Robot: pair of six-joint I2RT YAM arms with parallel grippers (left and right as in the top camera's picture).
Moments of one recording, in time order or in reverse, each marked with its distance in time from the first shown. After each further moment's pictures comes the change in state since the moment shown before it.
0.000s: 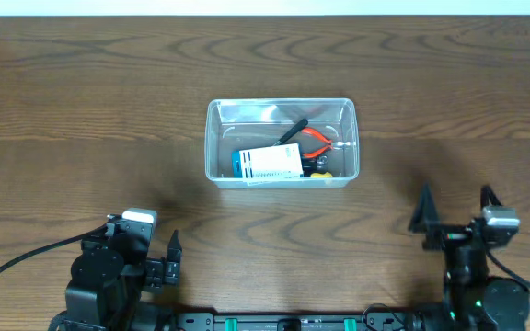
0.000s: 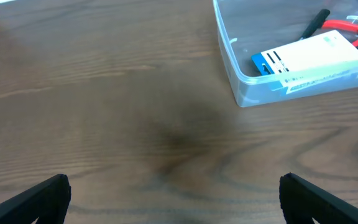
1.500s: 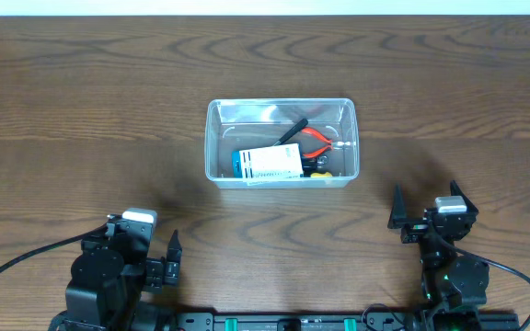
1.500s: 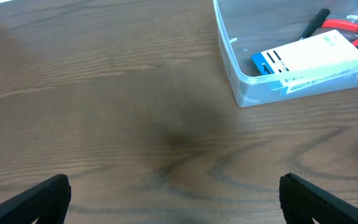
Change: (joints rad) left arm 0.000 0.000 0.000 0.000 0.000 0.000; right arm 0.013 -0.003 -0.298 0.168 -0.025 -0.170
